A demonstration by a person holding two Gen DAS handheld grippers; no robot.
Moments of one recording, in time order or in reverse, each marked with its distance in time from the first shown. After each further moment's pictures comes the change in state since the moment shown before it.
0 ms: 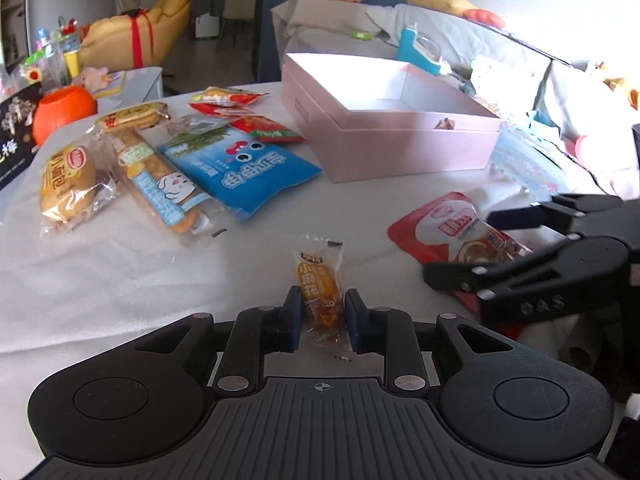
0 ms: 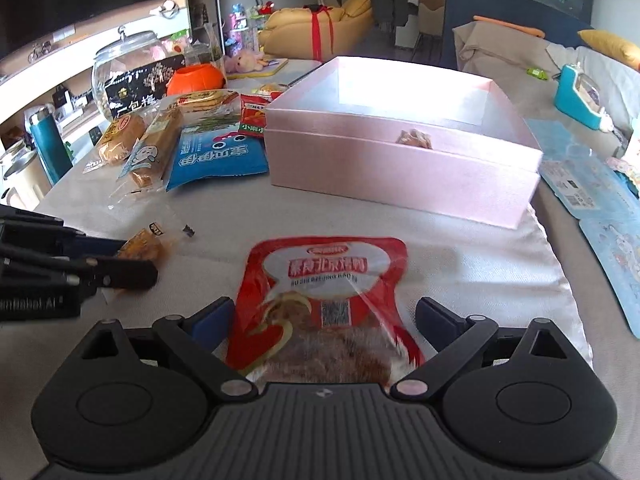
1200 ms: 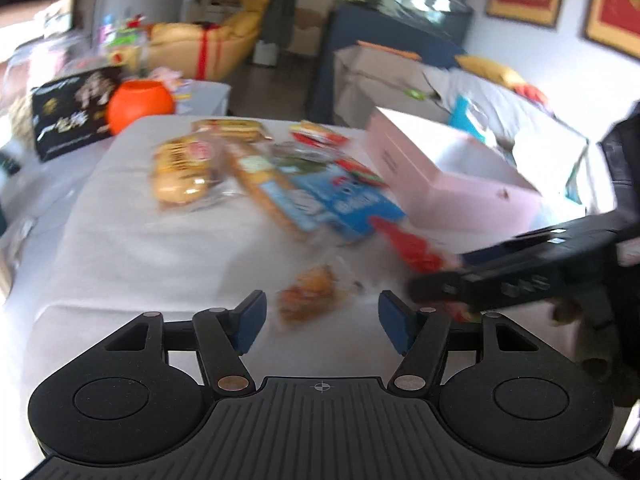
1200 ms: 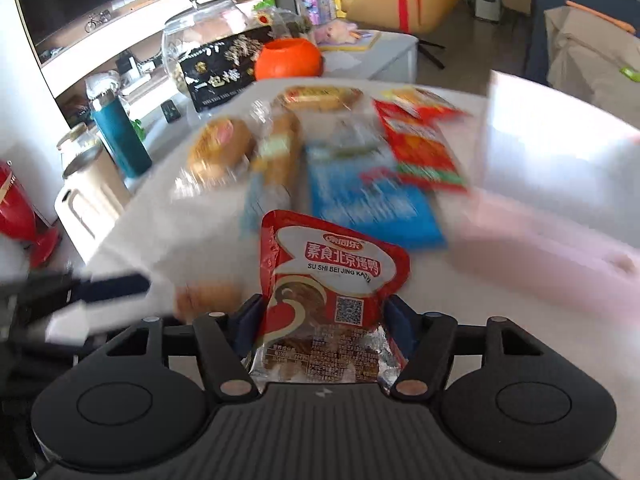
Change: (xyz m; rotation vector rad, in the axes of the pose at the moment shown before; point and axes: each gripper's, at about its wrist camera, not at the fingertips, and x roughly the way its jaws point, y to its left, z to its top) left arm -0.052 0.050 -0.021 -0.164 -0.138 0.069; right arm 0.027 0.066 0.058 -0.054 0.127 0.205
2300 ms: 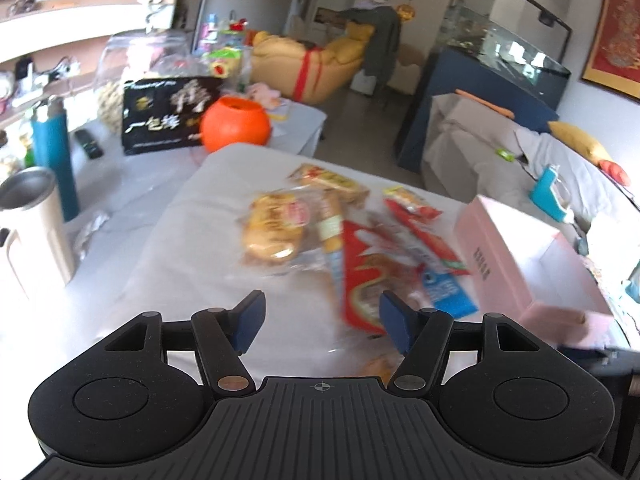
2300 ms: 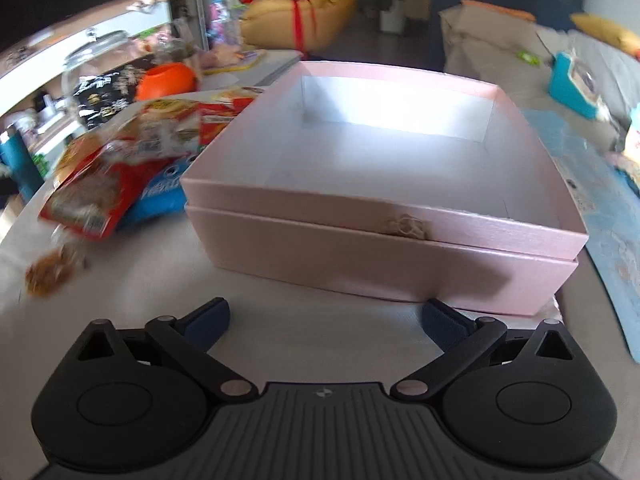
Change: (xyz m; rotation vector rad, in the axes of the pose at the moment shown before) left arm -0.011 0.036 0.038 -0.261 -0.093 0.220; right arm -0.001 -0.086 -0.018 0.131 -0.091 -0.206
